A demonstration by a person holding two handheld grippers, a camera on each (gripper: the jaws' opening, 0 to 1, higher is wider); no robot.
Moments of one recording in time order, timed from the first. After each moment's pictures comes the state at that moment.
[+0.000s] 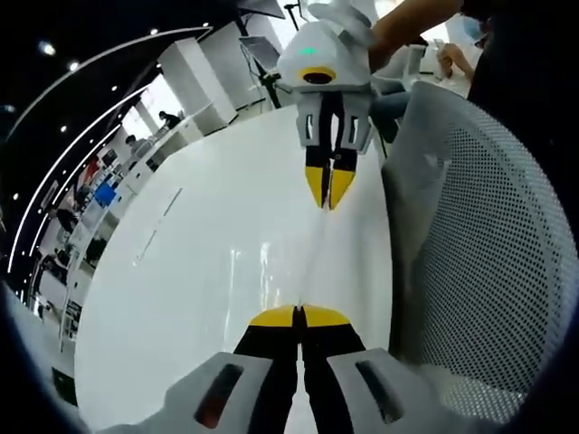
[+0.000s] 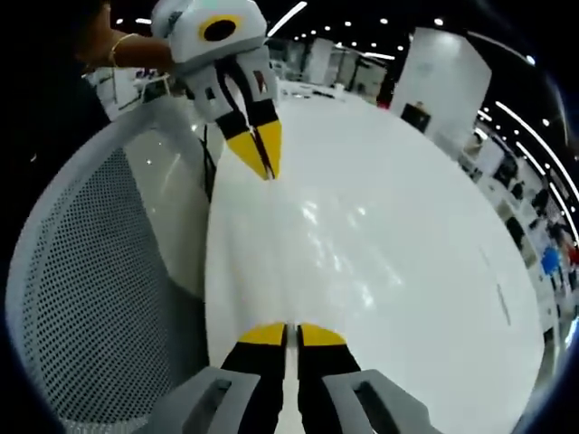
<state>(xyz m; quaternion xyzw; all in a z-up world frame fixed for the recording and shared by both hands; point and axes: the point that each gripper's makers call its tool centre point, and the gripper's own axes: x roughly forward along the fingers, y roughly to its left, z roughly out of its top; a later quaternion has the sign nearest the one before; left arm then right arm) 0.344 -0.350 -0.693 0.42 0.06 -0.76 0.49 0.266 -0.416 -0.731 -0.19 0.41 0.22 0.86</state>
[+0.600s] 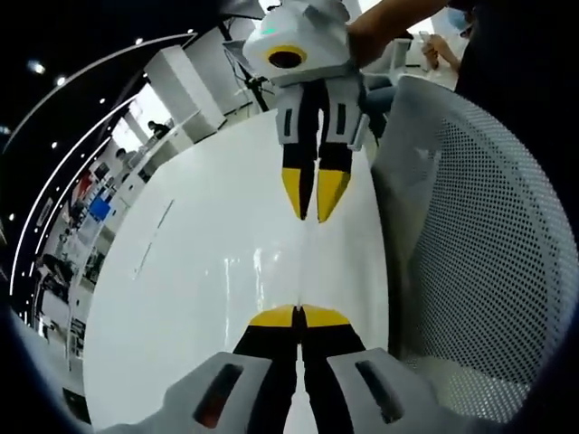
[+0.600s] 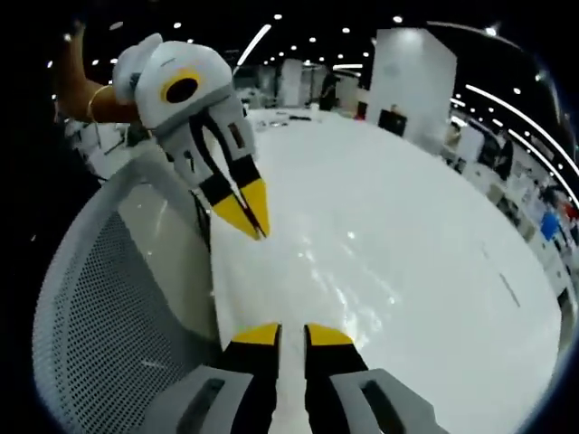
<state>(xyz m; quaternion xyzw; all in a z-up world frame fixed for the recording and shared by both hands) 0.333 -0.353 -0.692 0.44 0.03 -0.77 0.46 0.289 -0.394 -0.701 -0.11 0.36 0.20 0.90</state>
